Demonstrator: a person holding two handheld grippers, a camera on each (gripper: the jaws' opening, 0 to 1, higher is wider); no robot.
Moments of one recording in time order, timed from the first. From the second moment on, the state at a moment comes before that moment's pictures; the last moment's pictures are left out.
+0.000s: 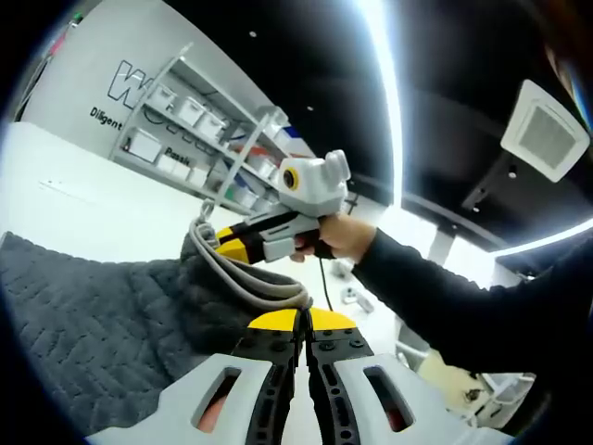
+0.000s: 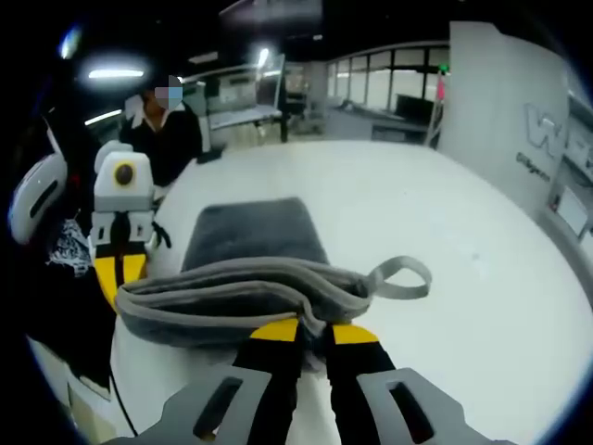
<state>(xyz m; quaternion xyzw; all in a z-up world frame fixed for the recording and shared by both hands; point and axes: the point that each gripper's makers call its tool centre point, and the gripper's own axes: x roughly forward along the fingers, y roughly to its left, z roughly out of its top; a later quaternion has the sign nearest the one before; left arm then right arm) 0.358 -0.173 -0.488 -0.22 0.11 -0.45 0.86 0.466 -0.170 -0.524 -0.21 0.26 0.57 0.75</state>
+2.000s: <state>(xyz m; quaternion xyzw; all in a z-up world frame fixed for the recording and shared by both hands) 0.348 -0.220 -0.534 -0.19 0.17 -0.47 0.84 0.487 -0.247 -0.564 -0.21 0.28 0.49 0.79</state>
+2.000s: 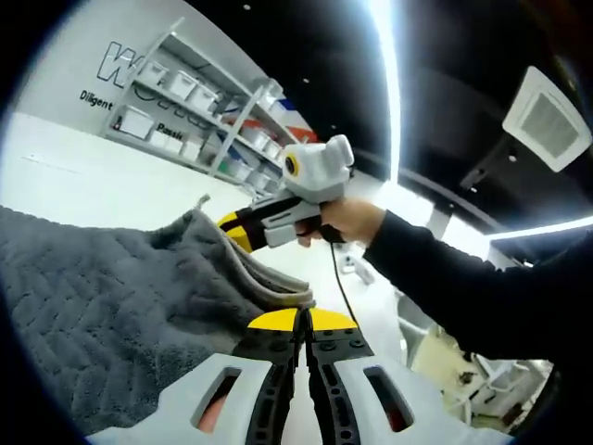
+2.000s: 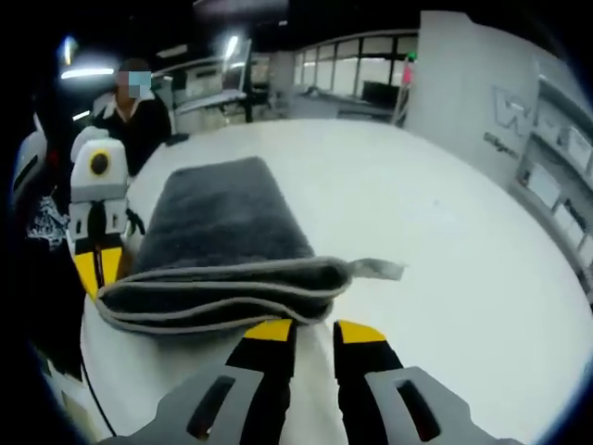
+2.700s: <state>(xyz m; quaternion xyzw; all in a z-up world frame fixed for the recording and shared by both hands) 0.341 -0.233 -0.559 -0.17 0.22 -0.48 0.83 0.490 -0.252 -0.533 -0.22 0.25 0.46 0.83</state>
